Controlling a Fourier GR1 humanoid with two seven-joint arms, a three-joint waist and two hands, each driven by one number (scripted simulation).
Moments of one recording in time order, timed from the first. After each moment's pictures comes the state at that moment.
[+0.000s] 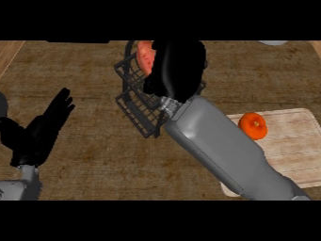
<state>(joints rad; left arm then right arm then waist) -0.09 0.27 -0.02 -1.55 0.17 -0.01 0.21 -0.99 0.00 0.45 -1.25 1.13 -0.22 1.11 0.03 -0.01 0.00</state>
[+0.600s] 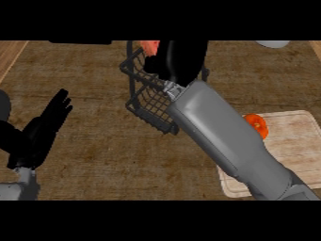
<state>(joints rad) -0.08 0.27 -0.01 -1.57 0.17 -0.02 0.21 -1.06 -0.01 0.40 -1.09 1.14 -0.46 1.04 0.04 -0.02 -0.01</state>
